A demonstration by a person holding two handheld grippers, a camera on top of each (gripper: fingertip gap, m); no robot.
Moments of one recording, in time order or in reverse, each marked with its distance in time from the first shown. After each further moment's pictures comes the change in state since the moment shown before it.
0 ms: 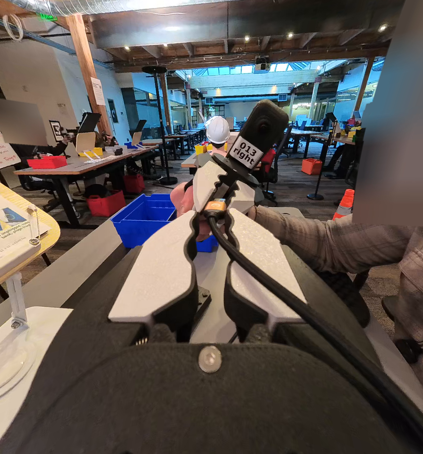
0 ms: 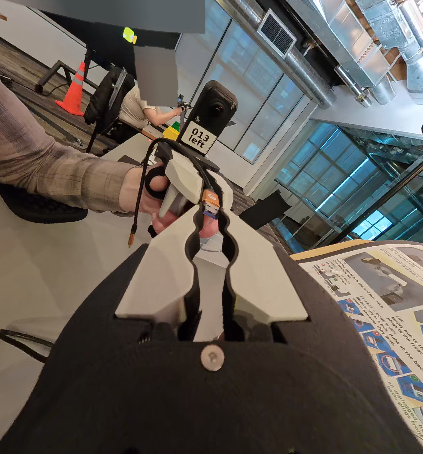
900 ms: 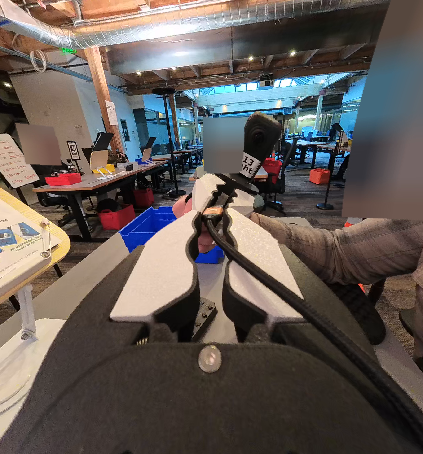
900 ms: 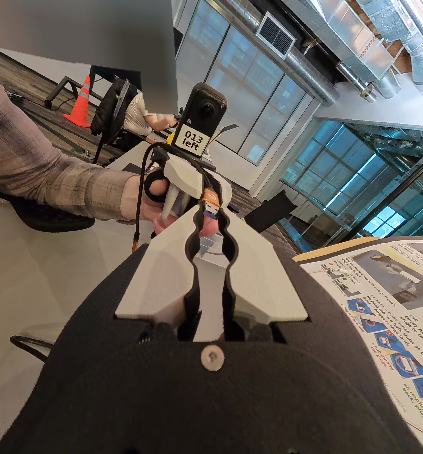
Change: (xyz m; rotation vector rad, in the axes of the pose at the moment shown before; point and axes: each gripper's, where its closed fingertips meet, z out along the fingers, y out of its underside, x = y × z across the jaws) left arm 0.002 -0.008 0.001 0.061 -0.030 0.038; right arm 0.002 -0.002 0.000 0.019 -0.010 0.053
